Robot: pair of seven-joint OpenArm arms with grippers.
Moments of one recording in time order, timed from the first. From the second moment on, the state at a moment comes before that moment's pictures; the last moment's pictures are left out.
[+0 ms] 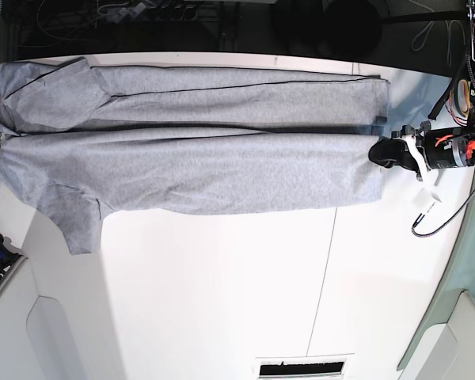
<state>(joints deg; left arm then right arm) 0.1 -33.5 -4.6 70.3 -56.5 -39.0 59.6 -2.2 30.2 29.1 58.3 31.0 29.5 -35.6</state>
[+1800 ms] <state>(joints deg) -8.2 -32.8 -4.6 63.5 -39.8 -37.7 43.5 26.6 17.8 4.2 29.8 6.0 27.5 -13.1</state>
